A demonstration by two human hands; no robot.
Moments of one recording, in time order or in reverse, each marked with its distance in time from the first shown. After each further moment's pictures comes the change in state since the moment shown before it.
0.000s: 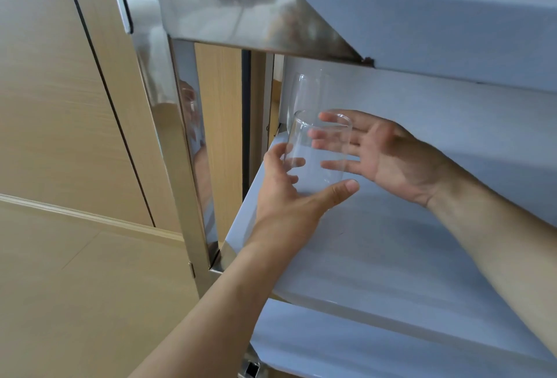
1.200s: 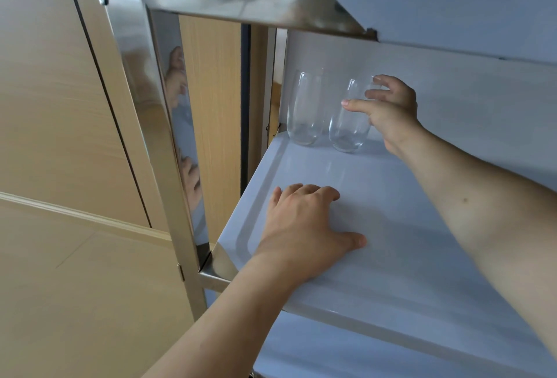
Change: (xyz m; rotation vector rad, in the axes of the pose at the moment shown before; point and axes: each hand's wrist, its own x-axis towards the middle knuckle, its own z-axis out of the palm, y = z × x) left_hand 0.004 -0.017 0.011 0.915 -0.232 0.169; right_hand 0.095 0.026 -0.080 -0.390 0.946 -0.046
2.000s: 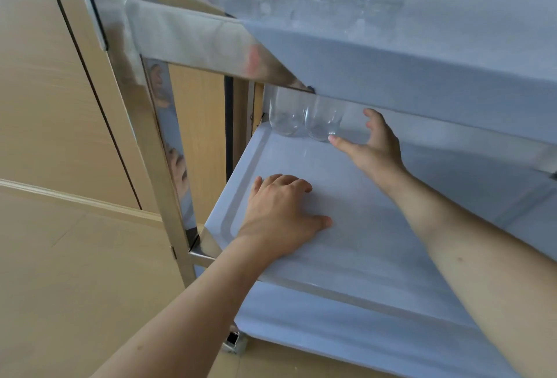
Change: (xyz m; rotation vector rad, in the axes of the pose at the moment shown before) left_hand 0.003 0.000 -0.001 0.016 -0.035 -0.020; right_hand -0.079 0.013 -0.043 -0.422 -0.080 -0.028
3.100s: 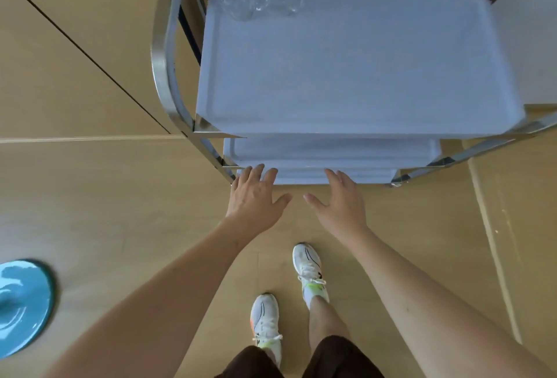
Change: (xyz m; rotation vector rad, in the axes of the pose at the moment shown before) left_hand -0.157 0.196 -0.235 0.195 -0.563 -0.149; right_hand -0.261 -0.200 -0.265 -0.342 -0.551 0.524
